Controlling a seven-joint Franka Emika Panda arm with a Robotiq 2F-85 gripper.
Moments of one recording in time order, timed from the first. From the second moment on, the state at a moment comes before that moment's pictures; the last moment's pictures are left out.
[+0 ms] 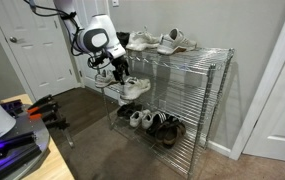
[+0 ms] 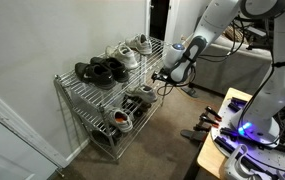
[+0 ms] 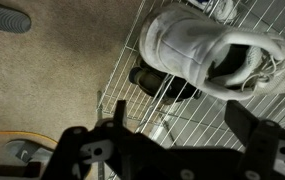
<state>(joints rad) 0.18 0.50 -0.14 -2.38 0.02 3.16 1.11</state>
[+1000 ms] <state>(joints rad) -0.05 0.69 0.15 -2.32 0.16 3.46 0.98</state>
